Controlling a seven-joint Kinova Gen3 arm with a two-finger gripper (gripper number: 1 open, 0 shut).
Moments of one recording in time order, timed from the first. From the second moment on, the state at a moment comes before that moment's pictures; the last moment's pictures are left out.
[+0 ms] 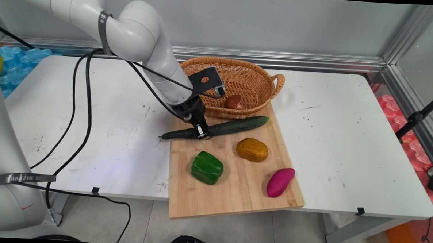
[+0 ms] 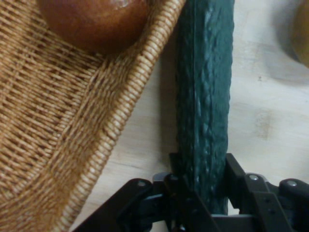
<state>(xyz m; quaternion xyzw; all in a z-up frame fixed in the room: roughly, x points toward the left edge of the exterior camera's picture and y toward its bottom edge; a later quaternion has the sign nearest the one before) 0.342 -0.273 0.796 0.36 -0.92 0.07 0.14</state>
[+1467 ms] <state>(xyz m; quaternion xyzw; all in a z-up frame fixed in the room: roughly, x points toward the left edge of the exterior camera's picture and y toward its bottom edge) 0.381 -0.266 0.957 0.34 -0.92 0.10 0.18</state>
